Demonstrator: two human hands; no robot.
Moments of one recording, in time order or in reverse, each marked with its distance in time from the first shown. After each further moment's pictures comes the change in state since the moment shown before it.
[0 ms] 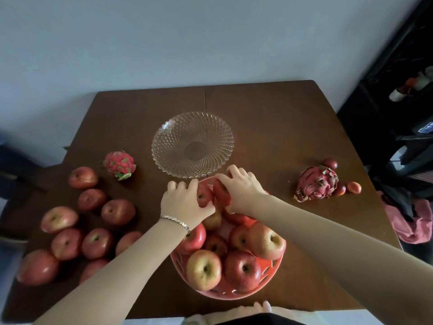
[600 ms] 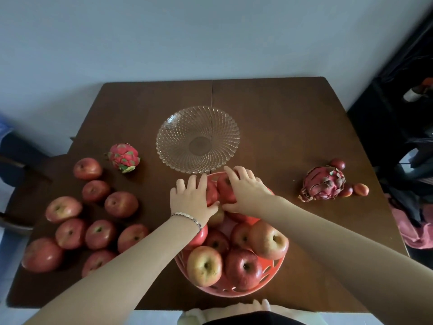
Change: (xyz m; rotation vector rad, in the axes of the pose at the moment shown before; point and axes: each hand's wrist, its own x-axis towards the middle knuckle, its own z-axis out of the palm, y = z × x) left_hand 0.001 0.009 0.016 0.161 -0.013 0.011; right_hand -0.007 0.002 0.003 0.199 -0.052 0.047
